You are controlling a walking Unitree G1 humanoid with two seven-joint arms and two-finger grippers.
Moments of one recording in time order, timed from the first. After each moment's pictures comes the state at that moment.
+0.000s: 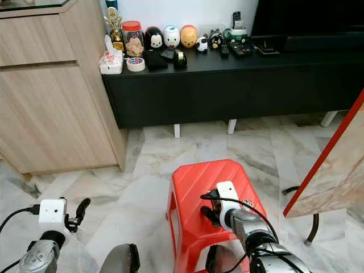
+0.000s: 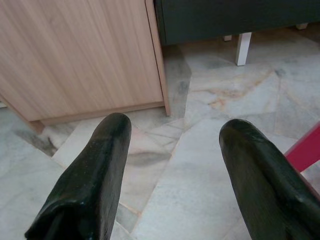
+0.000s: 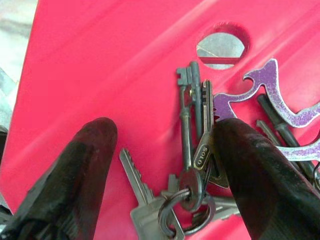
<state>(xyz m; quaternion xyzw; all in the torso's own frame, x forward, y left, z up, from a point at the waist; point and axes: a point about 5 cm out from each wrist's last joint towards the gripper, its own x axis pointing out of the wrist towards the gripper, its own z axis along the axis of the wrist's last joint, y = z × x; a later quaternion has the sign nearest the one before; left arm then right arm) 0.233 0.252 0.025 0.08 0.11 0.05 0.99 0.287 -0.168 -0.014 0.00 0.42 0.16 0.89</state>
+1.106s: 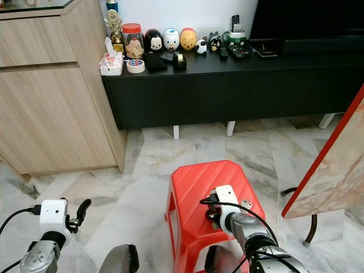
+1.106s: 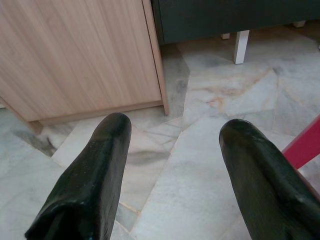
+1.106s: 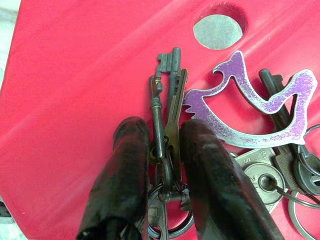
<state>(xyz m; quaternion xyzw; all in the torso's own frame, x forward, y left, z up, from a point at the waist) 0.232 0.251 0.023 0.08 0.11 0.05 0.99 0.284 -0.169 -0.017 -0.01 0.43 0.15 0.89</state>
